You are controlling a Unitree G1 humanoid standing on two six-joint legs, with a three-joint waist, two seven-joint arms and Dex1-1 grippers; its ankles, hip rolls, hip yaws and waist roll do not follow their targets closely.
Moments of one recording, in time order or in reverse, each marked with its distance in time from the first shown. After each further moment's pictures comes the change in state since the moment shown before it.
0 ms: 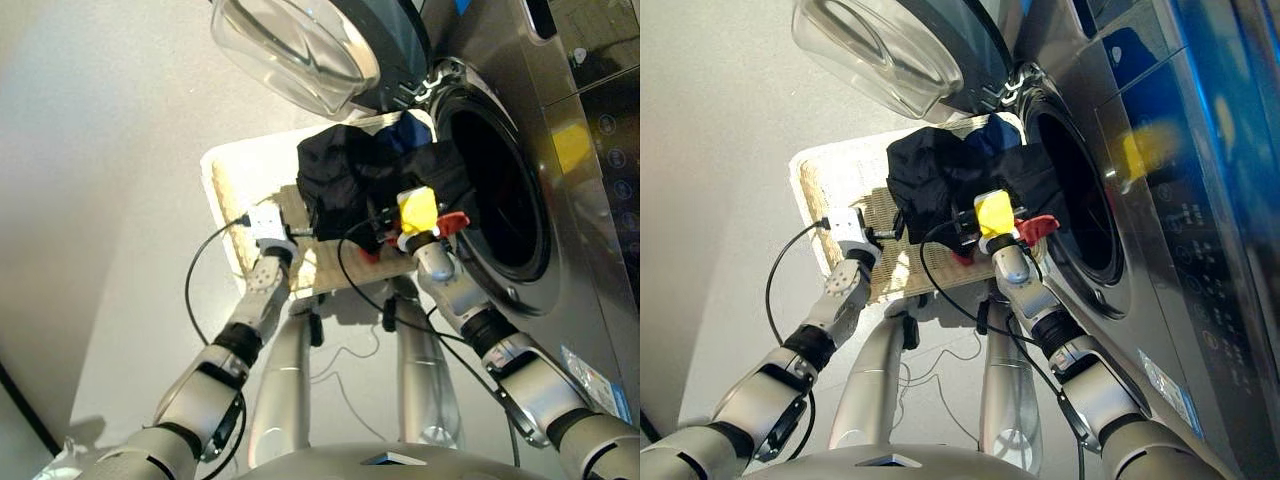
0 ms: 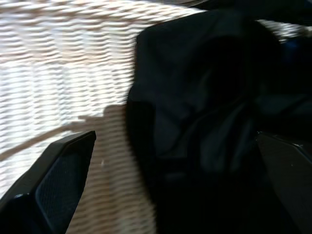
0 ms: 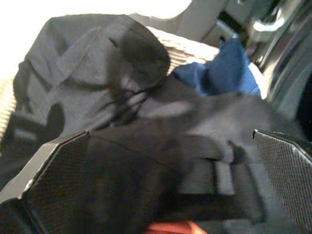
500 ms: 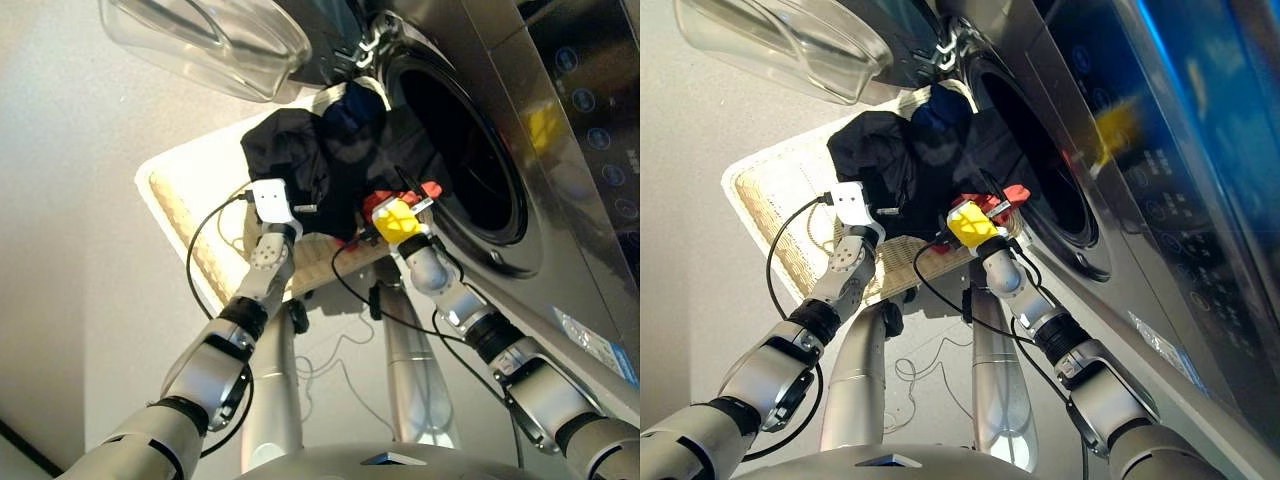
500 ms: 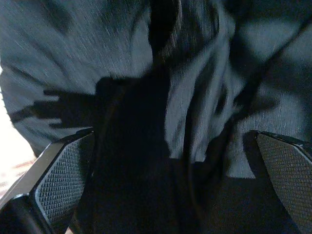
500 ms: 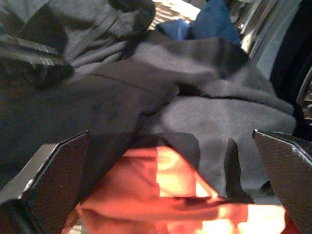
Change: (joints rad) left arm -0.126 -0.001 0.020 0.185 0.038 0.035 0.060; right arm -0.005 -0.009 0.076 -0.060 -0.099 0.011 -0.010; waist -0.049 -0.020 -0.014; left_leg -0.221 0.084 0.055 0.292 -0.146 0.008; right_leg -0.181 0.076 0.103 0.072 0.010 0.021
